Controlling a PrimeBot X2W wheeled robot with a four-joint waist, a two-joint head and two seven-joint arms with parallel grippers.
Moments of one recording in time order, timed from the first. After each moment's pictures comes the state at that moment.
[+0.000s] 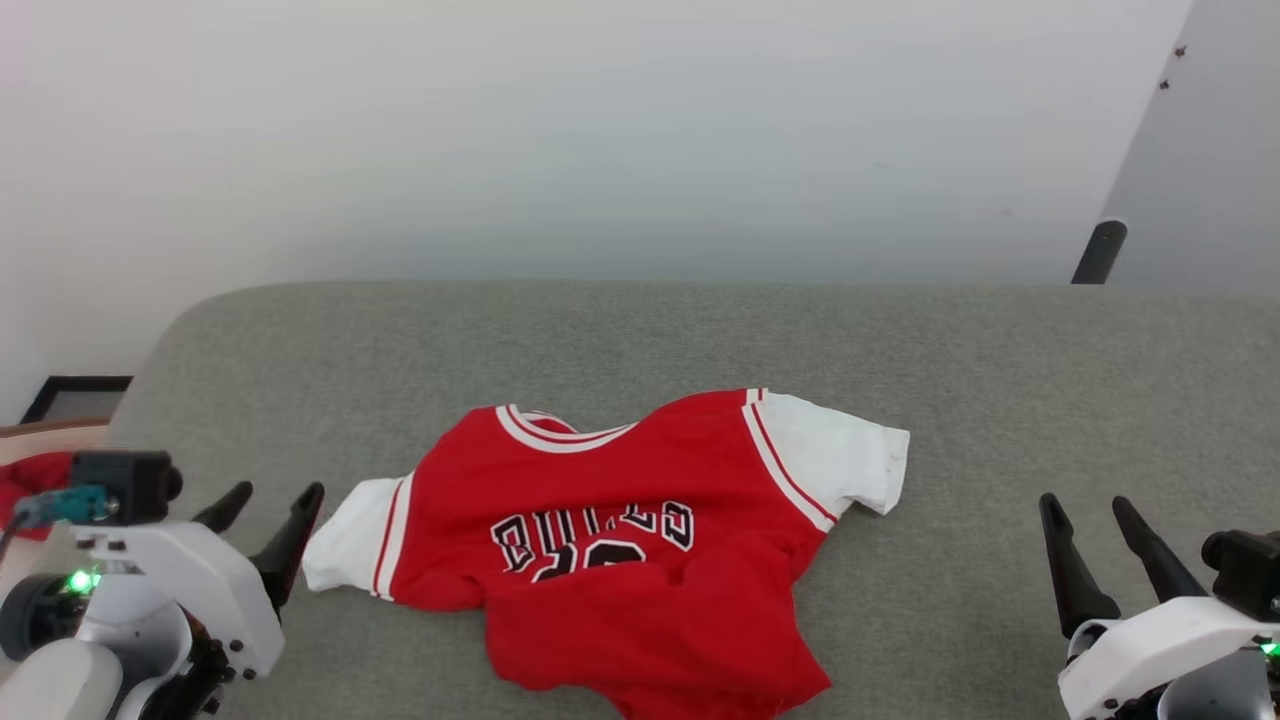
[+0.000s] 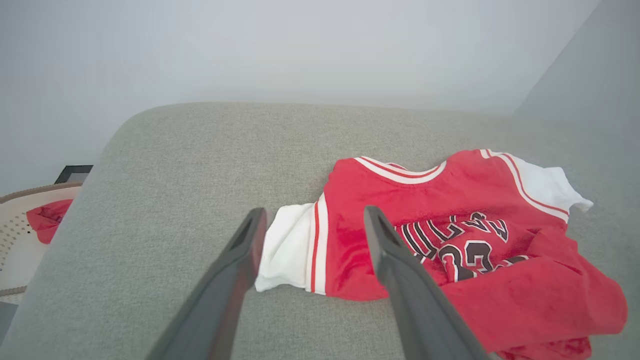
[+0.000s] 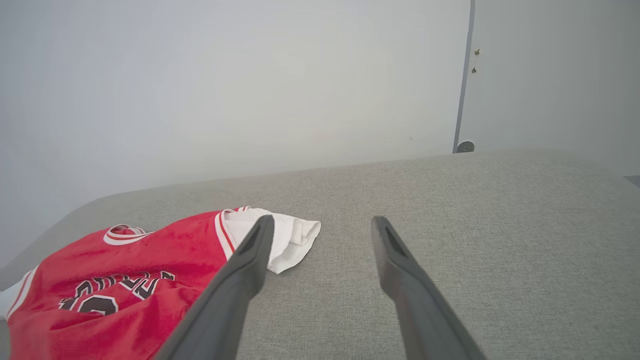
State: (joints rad) left arm -0.23 0.71 -0.35 0.12 -0.88 0.05 0.24; right arm -0.03 -0.09 -0.08 0.03 0.31 0.13 0.12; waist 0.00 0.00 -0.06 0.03
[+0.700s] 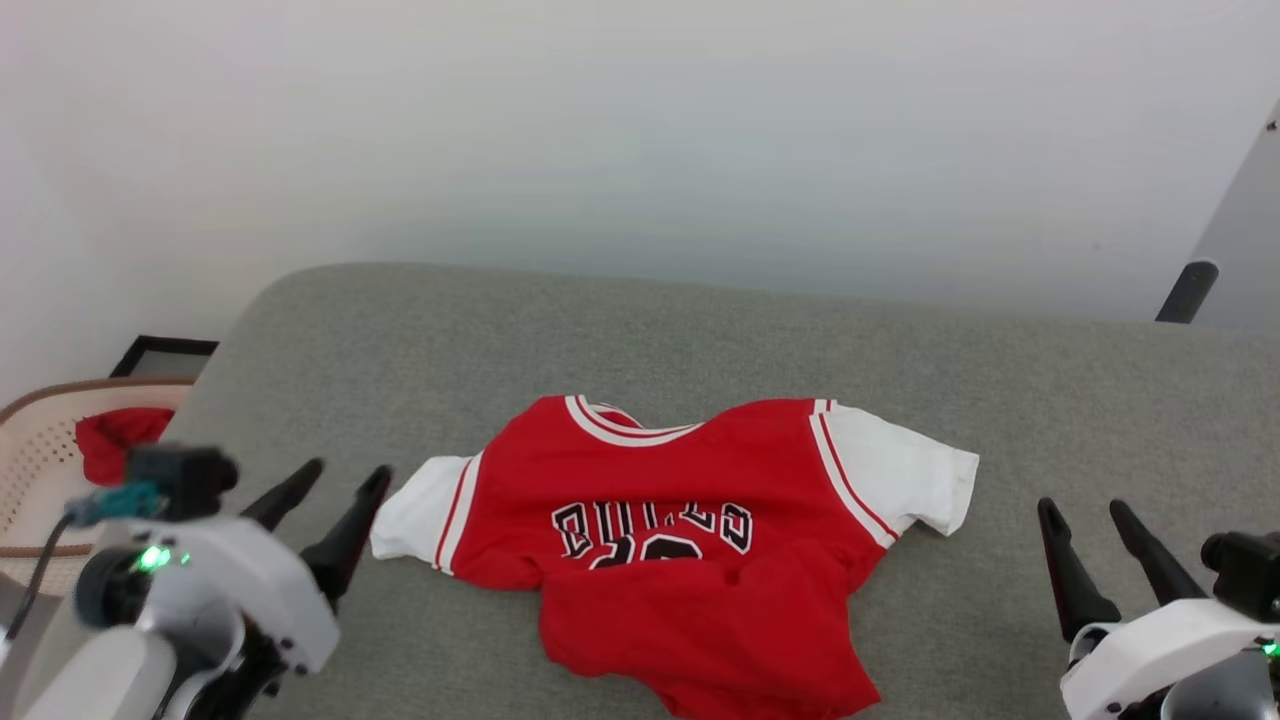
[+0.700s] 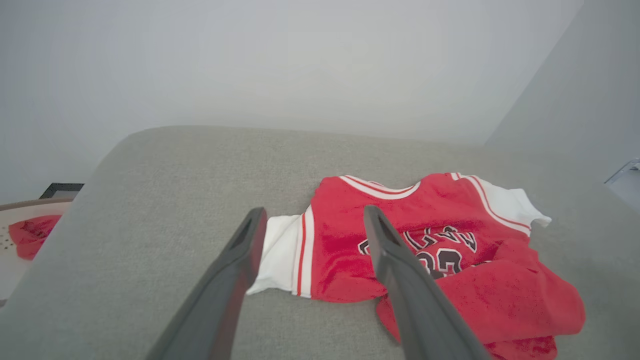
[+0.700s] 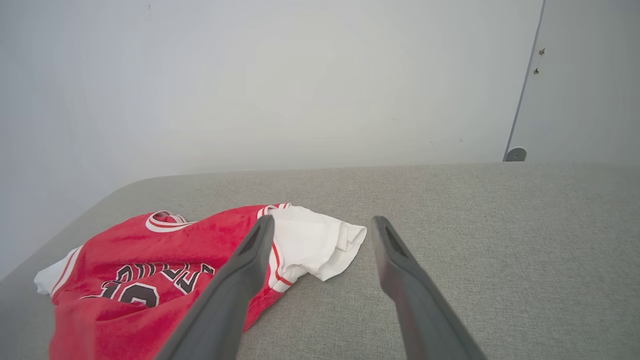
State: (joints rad) left arm -0.23 0.65 -0.37 0.12 -0.87 -0.03 0.13; right arm -0.01 -0.10 -0.06 0.02 0.33 0.13 0.14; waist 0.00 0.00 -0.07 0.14
